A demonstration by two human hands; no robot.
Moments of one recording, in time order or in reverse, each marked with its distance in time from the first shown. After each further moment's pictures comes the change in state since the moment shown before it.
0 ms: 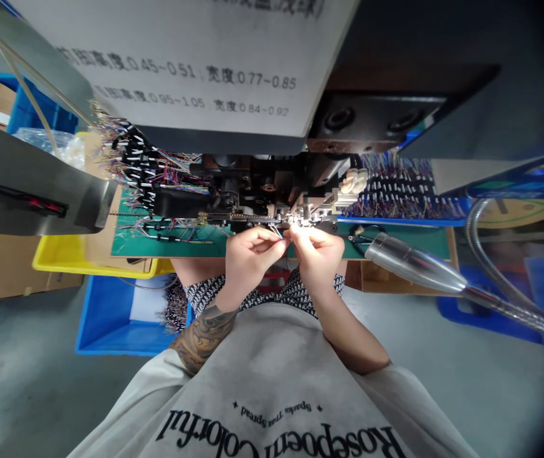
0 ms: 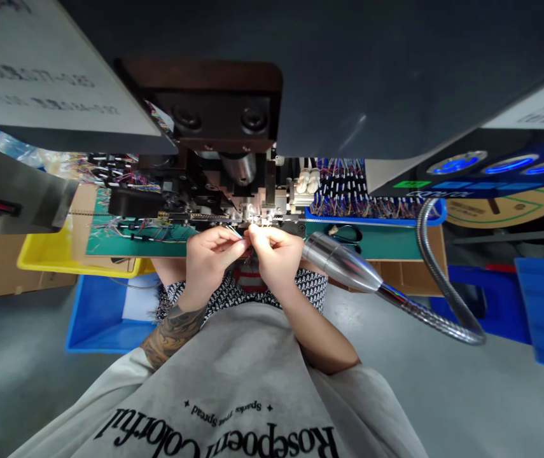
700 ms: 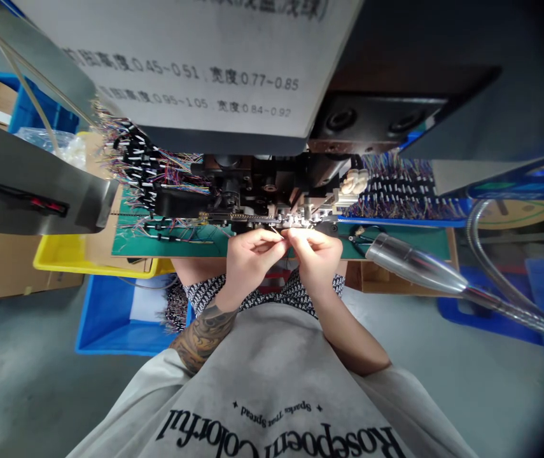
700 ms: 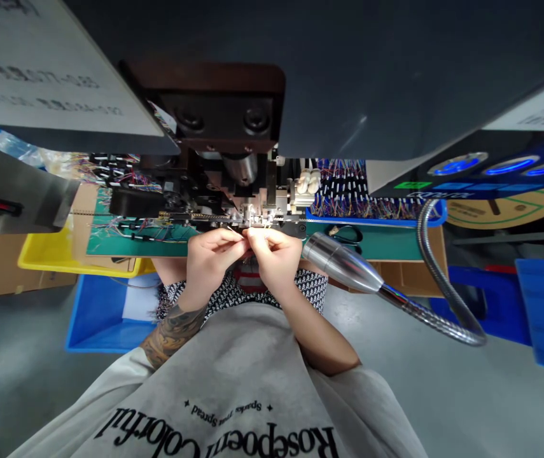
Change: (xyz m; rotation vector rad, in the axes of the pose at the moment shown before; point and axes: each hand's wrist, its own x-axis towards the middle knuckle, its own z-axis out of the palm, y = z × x) left_hand -0.001 0.001 -0.002 0.046 -0.034 0.002; right_hand -0.002 0.007 -0.002 -0.020 -0.029 0.023
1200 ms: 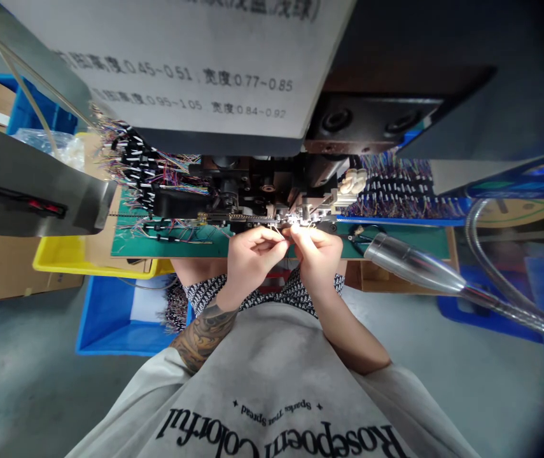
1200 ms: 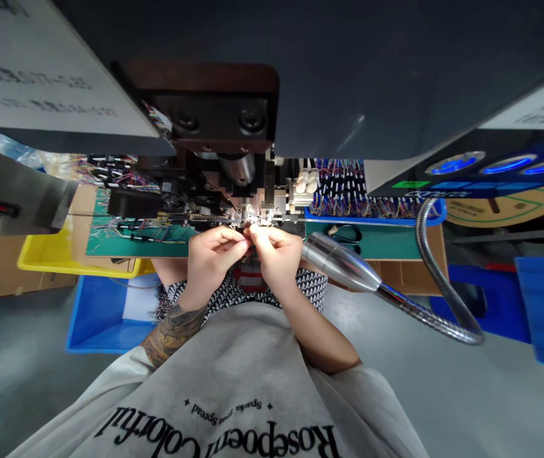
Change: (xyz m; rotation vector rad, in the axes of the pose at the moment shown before) left_hand 0.003 0.000 0.003 0.008 -0.007 0.034; right_hand 0.002 -0.001 -0.001 0.098 -0.014 0.055
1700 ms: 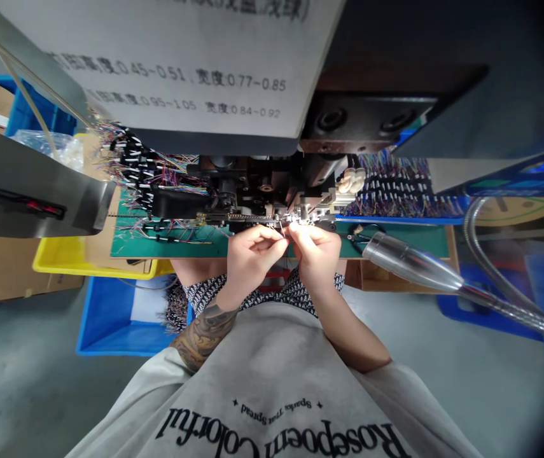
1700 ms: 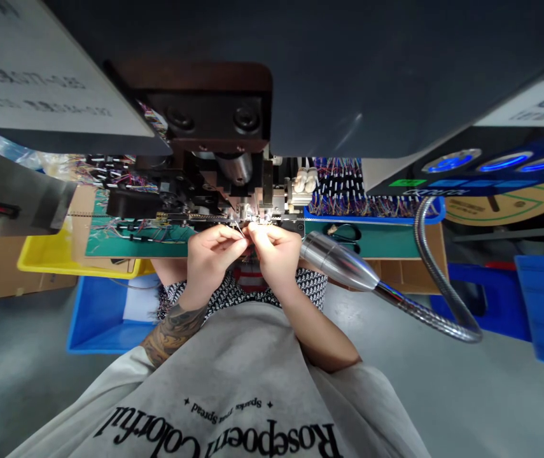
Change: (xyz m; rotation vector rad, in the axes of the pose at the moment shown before) left_hand 0.000 0.001 -0.001 0.022 -0.004 0.020; right_hand 0.003 0.002 0.000 0.011 -0.019 0.025
